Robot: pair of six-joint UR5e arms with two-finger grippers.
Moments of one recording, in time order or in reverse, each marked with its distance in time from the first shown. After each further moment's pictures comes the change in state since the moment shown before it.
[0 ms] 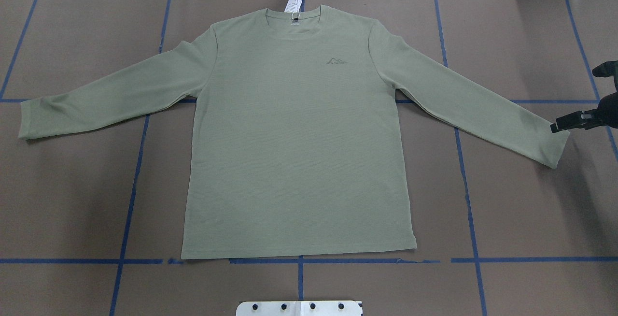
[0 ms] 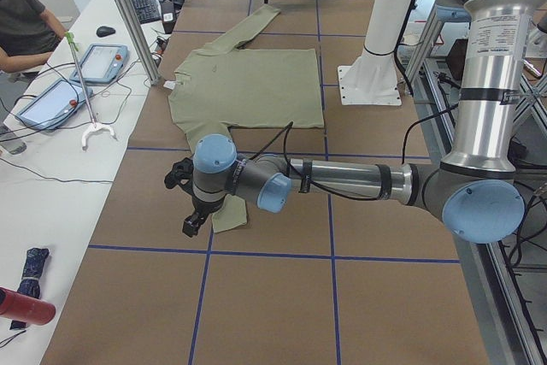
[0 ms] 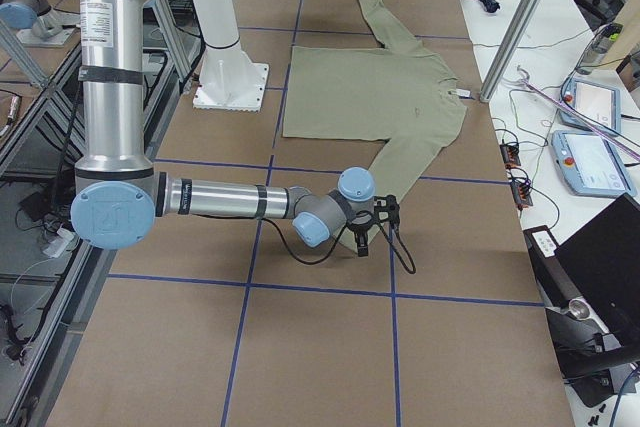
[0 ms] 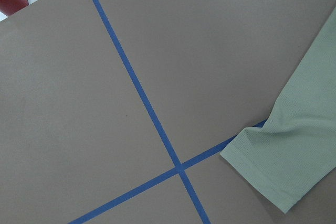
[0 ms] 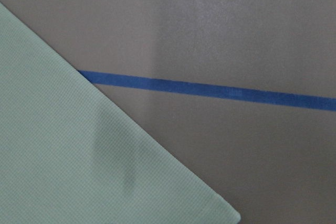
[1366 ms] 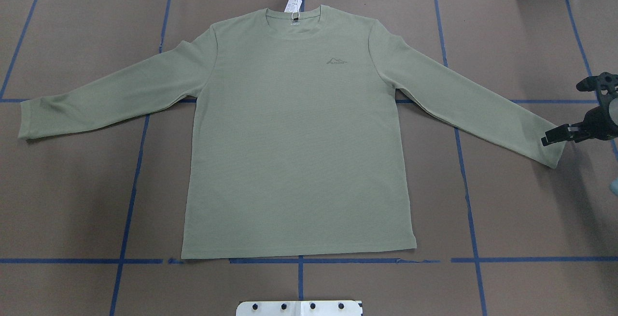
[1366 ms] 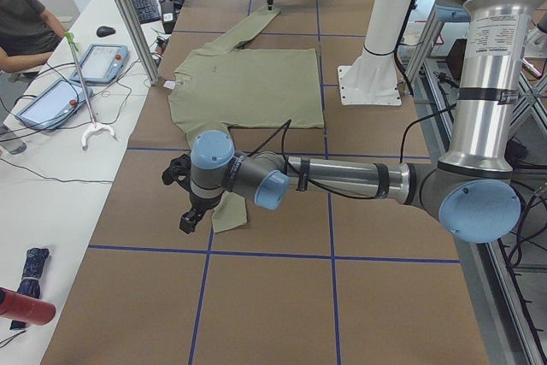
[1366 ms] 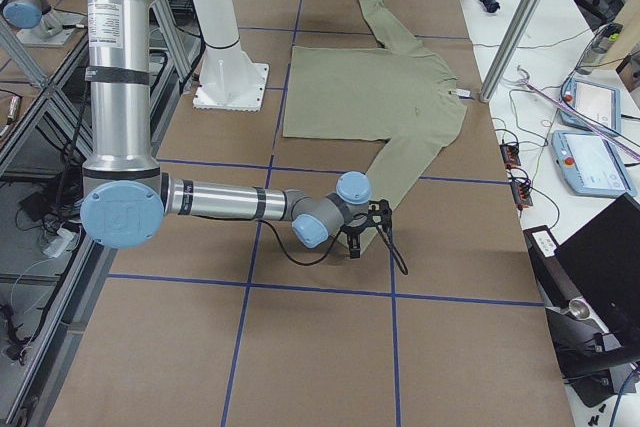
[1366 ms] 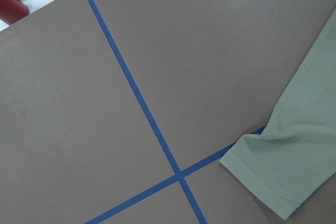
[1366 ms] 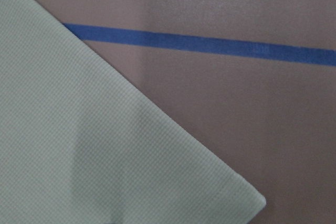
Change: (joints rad) left arm 0.001 -0.012 0.000 0.000 0.001 -0.001; right arm -0.052 0.003 -0.032 -0.009 -0.003 0.011
